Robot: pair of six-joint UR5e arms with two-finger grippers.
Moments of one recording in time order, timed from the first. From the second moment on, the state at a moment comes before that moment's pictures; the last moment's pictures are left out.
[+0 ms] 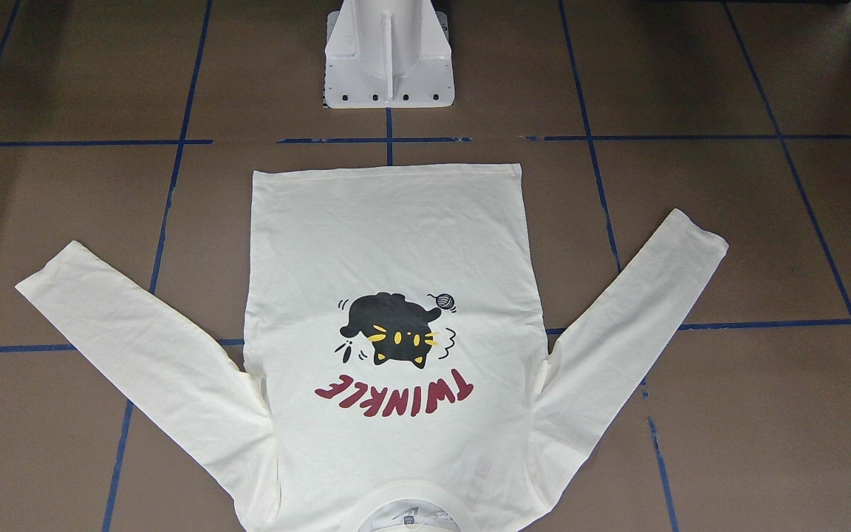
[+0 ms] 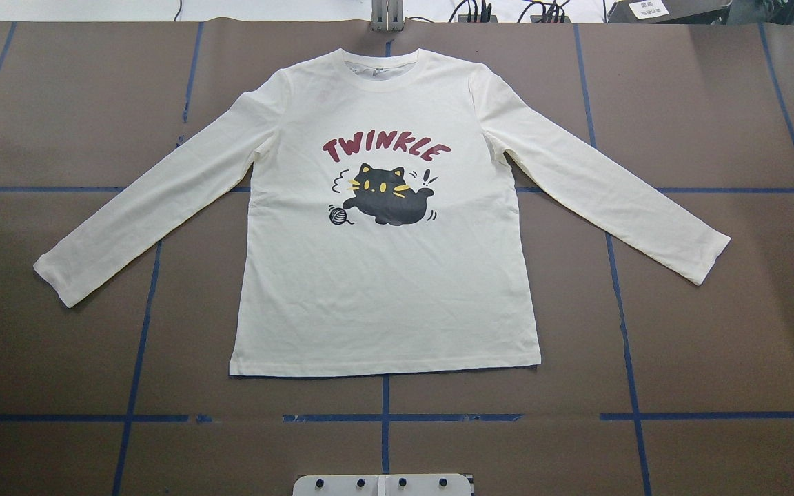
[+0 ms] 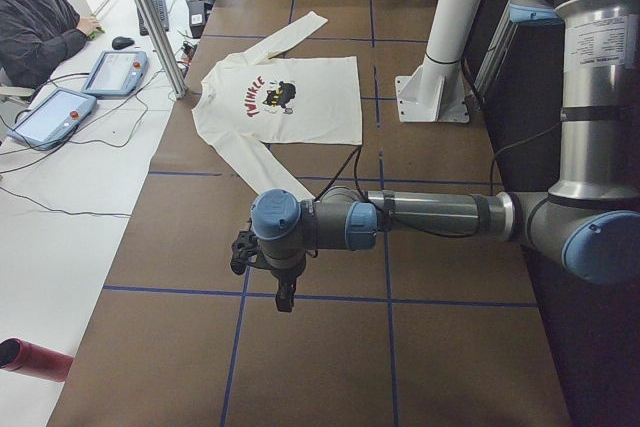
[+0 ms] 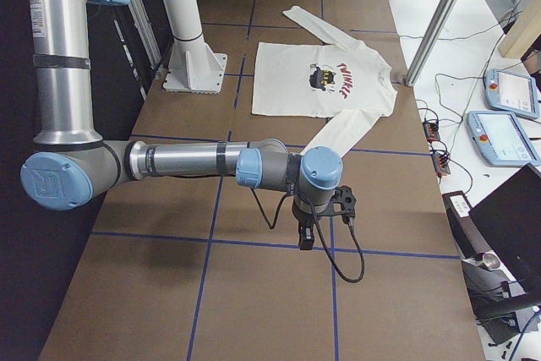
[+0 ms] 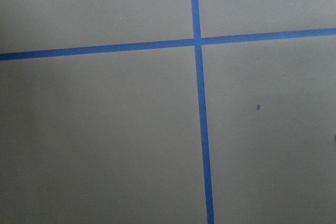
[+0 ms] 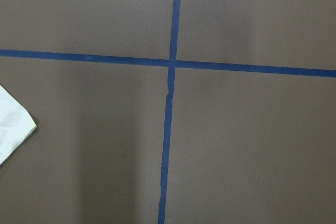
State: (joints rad) left arm -1.58 -1.49 -1.67 -1.54 -2.37 0.10; right arm 1.60 -1.57 1.65 -1.73 2.35 -0.13
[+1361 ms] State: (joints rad) left arm -1.57 -1.53 -1.60 -1.86 -2.37 0.09; right arm 1.18 -1.61 1.69 -1.08 2.35 0.60
